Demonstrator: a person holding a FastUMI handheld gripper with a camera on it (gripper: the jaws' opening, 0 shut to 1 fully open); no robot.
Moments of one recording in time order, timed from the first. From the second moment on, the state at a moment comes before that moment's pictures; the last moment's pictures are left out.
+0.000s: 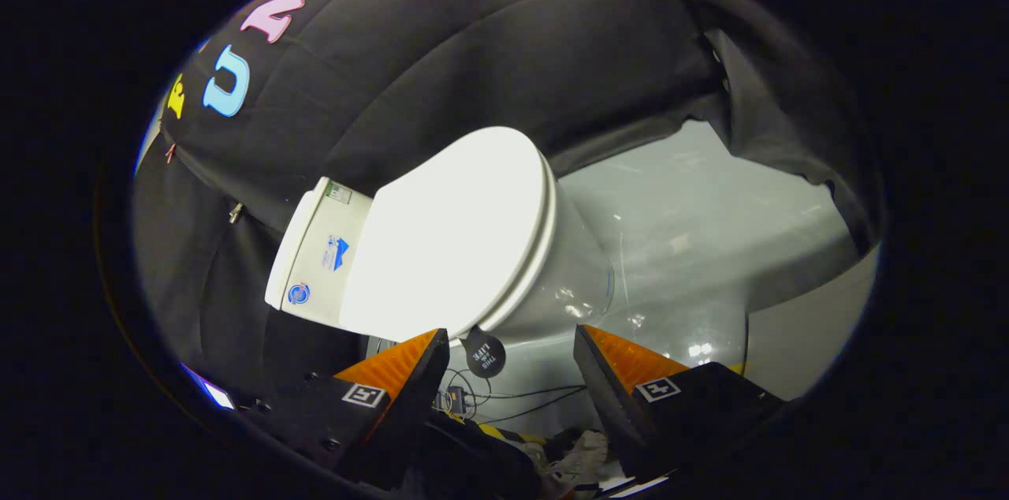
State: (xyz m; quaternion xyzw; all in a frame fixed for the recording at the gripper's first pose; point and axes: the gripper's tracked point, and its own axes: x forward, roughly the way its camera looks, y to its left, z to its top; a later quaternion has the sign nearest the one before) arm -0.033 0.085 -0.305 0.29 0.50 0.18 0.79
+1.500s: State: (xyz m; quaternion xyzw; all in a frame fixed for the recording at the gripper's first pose) arm -0.051 0.139 -0.298 0.23 0.53 0.27 0.77
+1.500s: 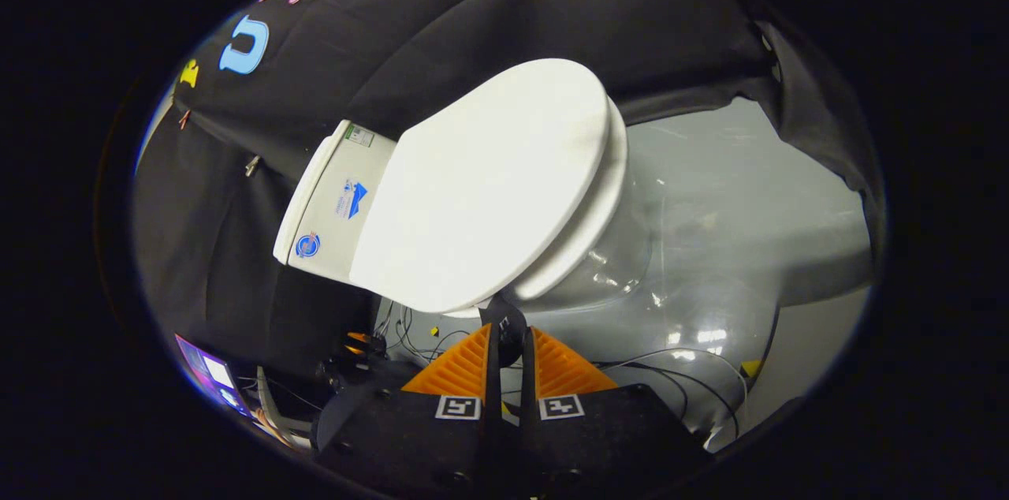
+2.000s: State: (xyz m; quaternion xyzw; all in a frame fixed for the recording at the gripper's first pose) arm -0.042 0.156 -0.210 0.20 0.46 0.31 0.81
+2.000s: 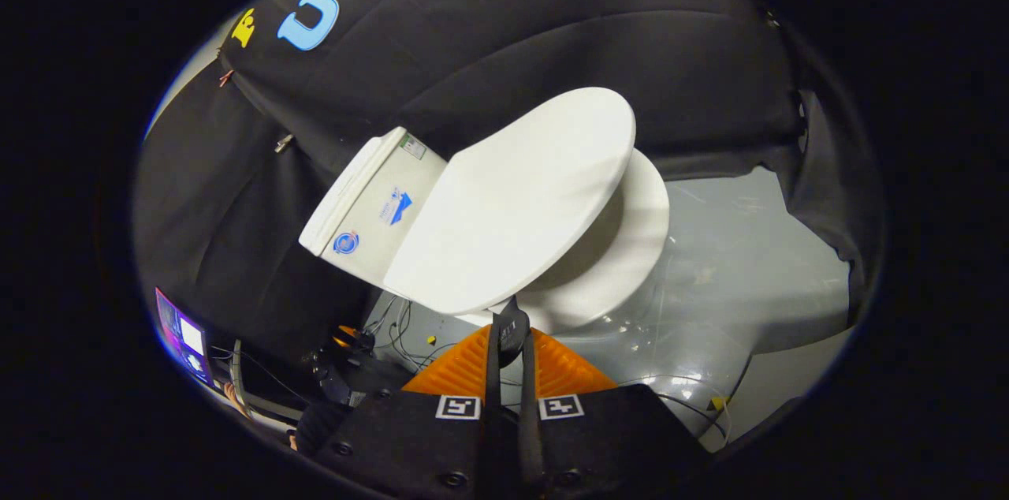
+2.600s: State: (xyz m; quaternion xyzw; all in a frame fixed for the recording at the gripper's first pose) arm -0.039 0.229 -0.080 0.18 0.35 0.35 0.85
